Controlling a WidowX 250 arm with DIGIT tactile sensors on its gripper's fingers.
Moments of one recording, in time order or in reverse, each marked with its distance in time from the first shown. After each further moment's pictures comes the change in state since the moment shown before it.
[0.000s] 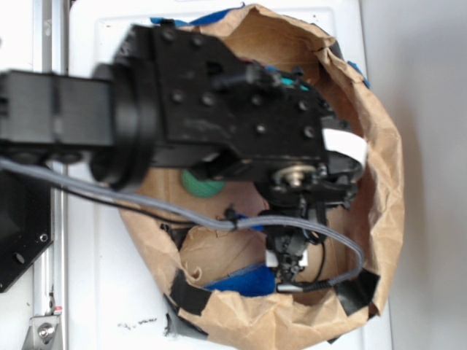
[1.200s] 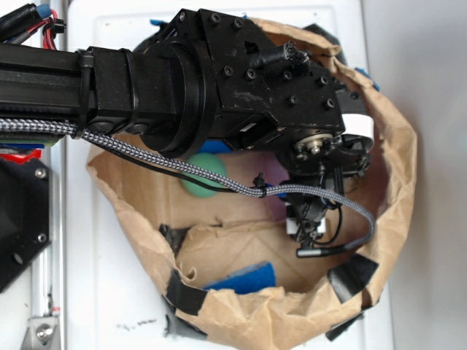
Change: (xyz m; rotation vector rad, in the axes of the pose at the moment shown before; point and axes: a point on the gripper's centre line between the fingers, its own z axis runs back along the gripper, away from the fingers) arm 0.012 0.029 -0.023 0.042 -0.044 0.003
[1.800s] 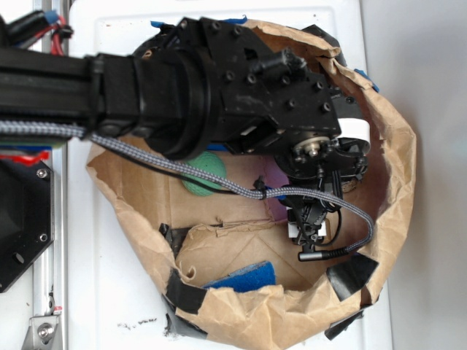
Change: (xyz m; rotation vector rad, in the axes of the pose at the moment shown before) arm 0.002 -0.002 -0.006 -0.018 -0.013 0.025
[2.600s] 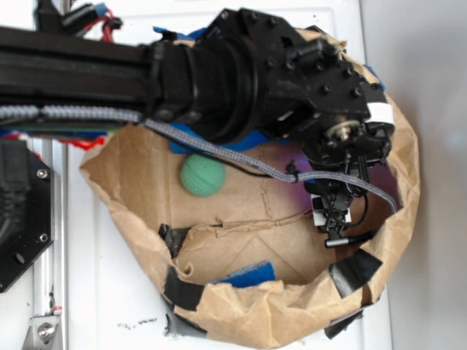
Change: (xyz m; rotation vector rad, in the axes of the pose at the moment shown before) arm 0.018 0.011 -0.010 0.006 -0.010 0.057
